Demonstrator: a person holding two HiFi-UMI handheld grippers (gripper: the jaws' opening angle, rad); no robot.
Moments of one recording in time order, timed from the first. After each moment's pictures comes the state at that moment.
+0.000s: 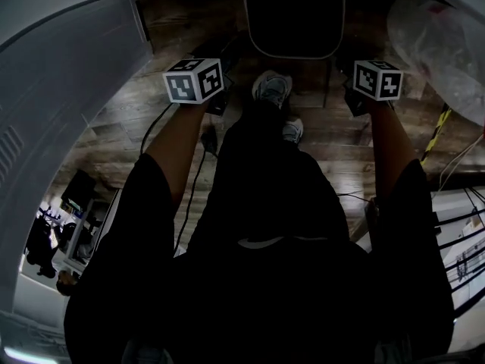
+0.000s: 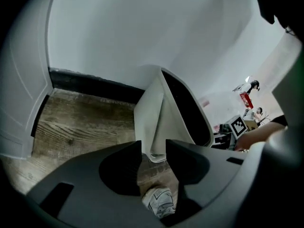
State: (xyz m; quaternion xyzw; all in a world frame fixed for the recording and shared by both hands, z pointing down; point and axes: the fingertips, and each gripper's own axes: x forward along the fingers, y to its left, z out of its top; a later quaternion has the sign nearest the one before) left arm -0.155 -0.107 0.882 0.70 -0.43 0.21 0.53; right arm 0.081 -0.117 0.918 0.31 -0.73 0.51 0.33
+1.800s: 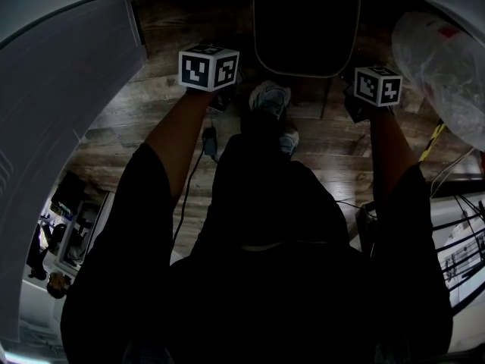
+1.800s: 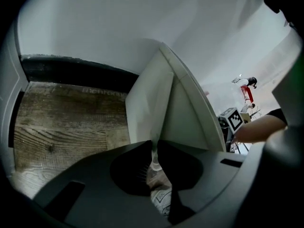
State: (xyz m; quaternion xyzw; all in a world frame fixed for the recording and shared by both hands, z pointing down) left arm -0.126 -0.128 0.928 0.72 -0.35 0.25 0.55; right arm 0.067 -0.126 0.953 0.27 -0.73 0.52 0.34
